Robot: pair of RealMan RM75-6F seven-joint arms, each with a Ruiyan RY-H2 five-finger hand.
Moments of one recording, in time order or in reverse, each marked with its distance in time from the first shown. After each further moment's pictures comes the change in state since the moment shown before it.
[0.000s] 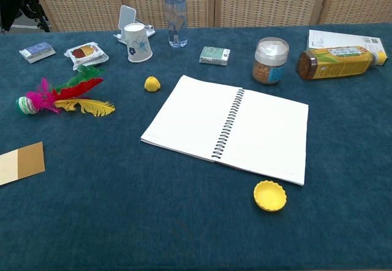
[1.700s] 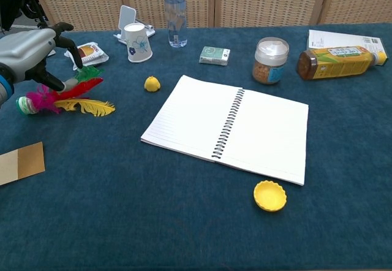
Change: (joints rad) left arm -0.487 -0.524 -0.264 0.360 -0.466 -0.356 0.250; right arm 0.011 0.055 0.006 0.020 0.005 -0.006 0.204
